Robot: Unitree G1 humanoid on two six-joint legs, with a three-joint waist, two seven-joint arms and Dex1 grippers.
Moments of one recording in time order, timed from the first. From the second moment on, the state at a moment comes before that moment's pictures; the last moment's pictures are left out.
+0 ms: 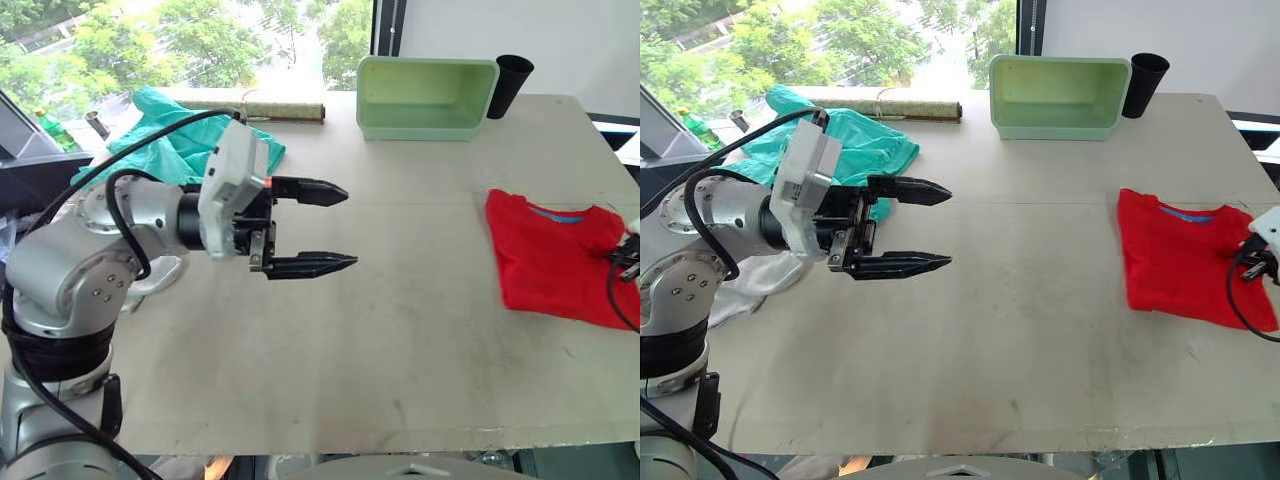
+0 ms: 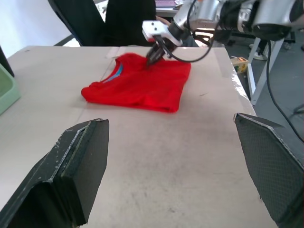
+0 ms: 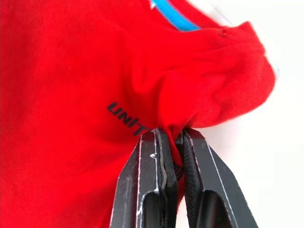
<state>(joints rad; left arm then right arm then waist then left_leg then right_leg) -0.58 0.88 0.10 -0.51 -0.87 0.80 -1.05 -0.51 -1.07 -0.05 0.89 0.01 -0.04 0.88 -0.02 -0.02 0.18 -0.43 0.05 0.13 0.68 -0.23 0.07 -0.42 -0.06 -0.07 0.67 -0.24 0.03</state>
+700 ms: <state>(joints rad) -0.43 0.94 0.10 -0.46 -0.68 0.68 -1.01 -0.77 -1.11 -0.02 1.21 -0.10 -0.35 0.92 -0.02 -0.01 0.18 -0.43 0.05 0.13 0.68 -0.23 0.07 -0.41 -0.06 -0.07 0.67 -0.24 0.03</state>
